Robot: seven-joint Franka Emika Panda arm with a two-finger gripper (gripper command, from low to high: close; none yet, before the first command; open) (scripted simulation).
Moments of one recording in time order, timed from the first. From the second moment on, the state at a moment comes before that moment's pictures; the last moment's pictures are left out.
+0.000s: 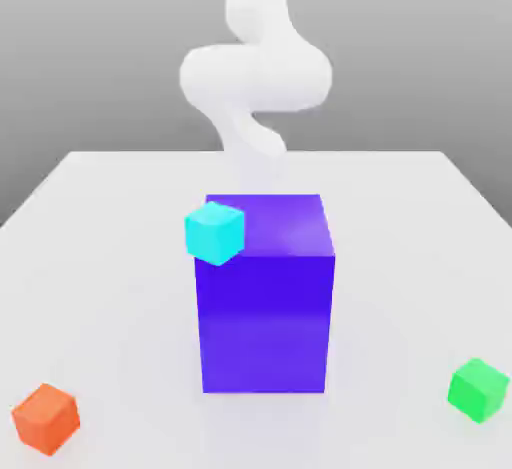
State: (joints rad) arm 0.03 -0.71 0.01 -2.28 0.01 2.32 0.77
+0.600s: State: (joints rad) arm 0.21 -0.05 0.13 -2.12 0.01 2.42 0.62
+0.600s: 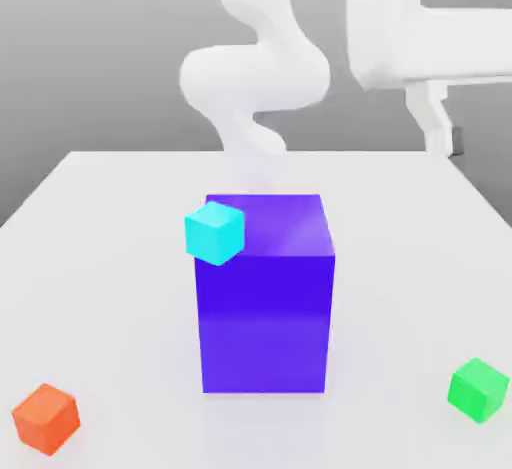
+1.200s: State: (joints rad) arm 0.42 0.61 0.16 -1.97 -0.17 2.57 0.62
